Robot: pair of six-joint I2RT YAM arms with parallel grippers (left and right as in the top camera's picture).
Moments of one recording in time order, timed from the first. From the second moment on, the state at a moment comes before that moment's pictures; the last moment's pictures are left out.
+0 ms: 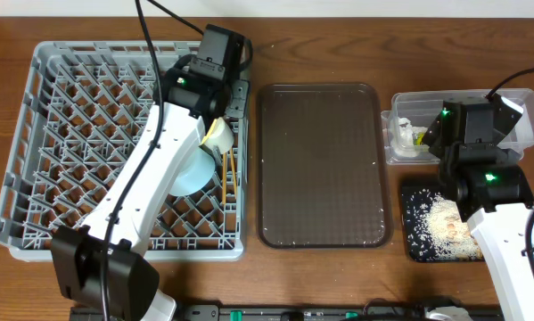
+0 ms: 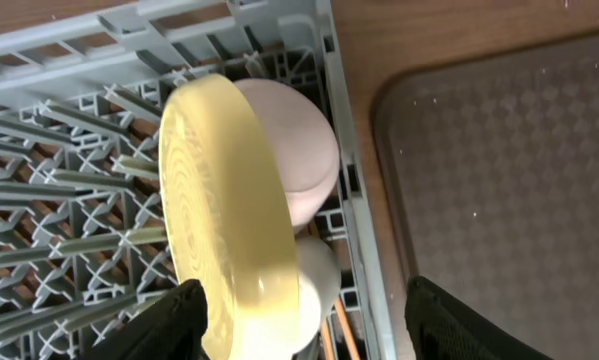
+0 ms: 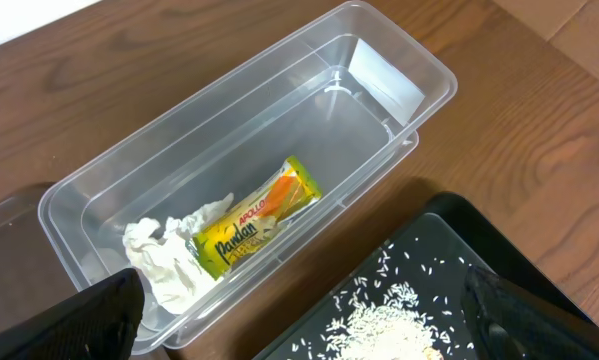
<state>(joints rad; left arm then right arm) -0.35 1.70 1.59 -0.90 -0.18 -0.12 0.10 1.20 1.05 -0.75 0.58 0.57</state>
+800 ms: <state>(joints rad) -0.08 1.37 1.59 -0.98 -0.17 -0.43 0.10 1.20 1.05 -0.75 0.58 0.57</state>
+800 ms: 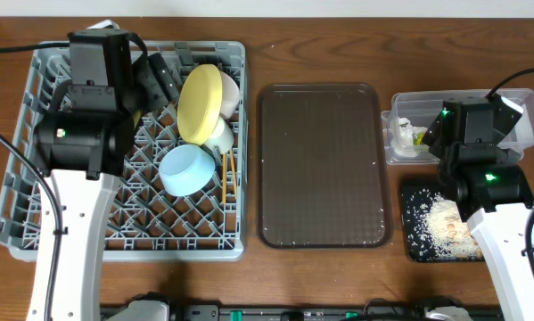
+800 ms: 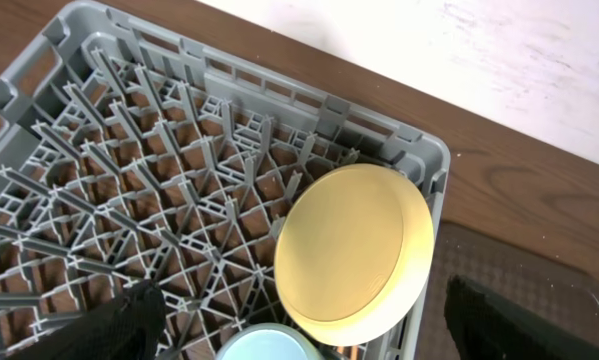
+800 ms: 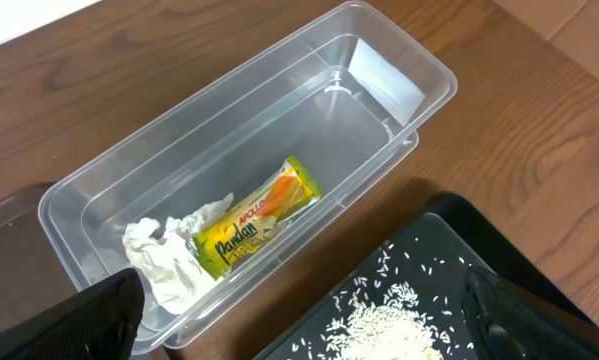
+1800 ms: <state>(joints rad) -0.08 1.37 1.59 -0.98 -0.17 -0.43 0.10 1.20 1.05 -0.75 0.58 0.57</state>
